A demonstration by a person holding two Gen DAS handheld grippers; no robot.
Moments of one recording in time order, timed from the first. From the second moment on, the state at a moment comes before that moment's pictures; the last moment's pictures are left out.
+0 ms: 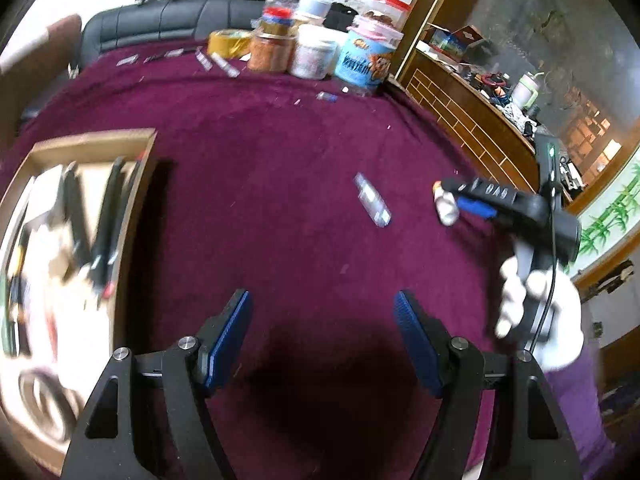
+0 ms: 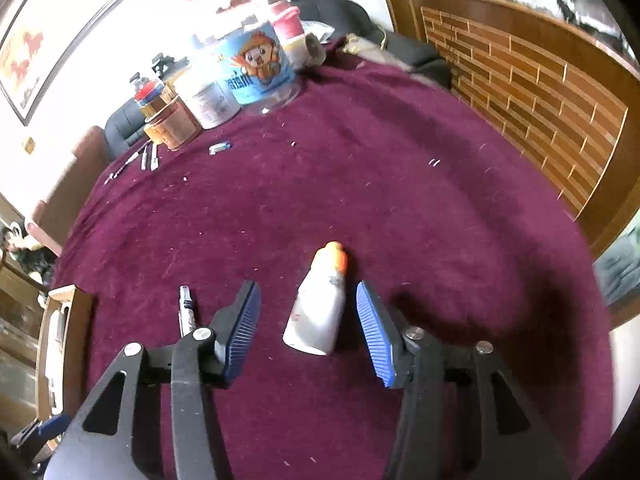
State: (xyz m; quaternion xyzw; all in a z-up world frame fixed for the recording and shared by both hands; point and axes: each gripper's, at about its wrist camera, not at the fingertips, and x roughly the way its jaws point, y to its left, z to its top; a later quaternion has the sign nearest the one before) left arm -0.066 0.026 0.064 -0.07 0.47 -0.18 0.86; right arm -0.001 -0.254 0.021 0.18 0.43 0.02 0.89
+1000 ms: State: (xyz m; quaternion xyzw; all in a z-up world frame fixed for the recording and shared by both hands) left arm 0.031 -0.072 0.022 0.00 0.47 -0.16 0.87; right arm 0.005 -0.275 -0.009 0.29 0.41 0.07 0.86
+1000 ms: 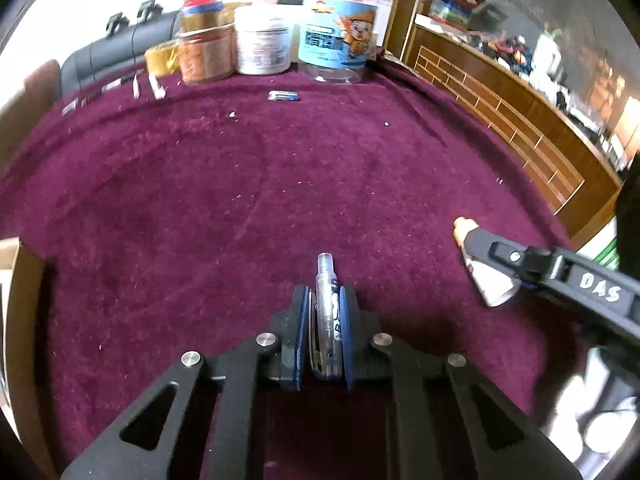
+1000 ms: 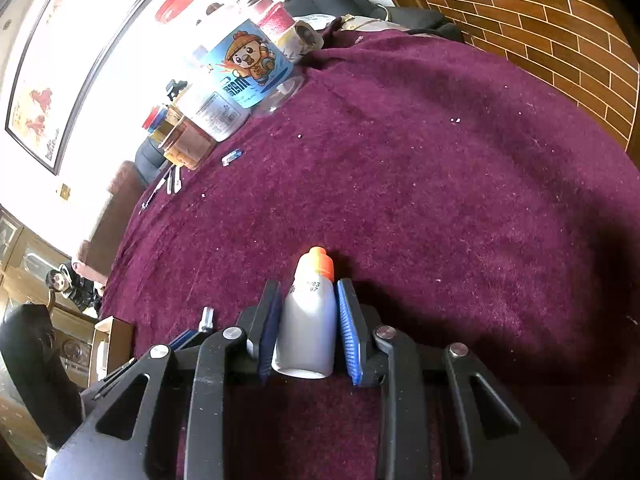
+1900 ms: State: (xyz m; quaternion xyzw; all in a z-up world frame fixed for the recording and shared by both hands) left arm -0.119 0.233 0.063 -0.16 0.40 0.00 0.90; right arm -0.038 -0.124 0.045 0.19 0.41 0.25 0.85
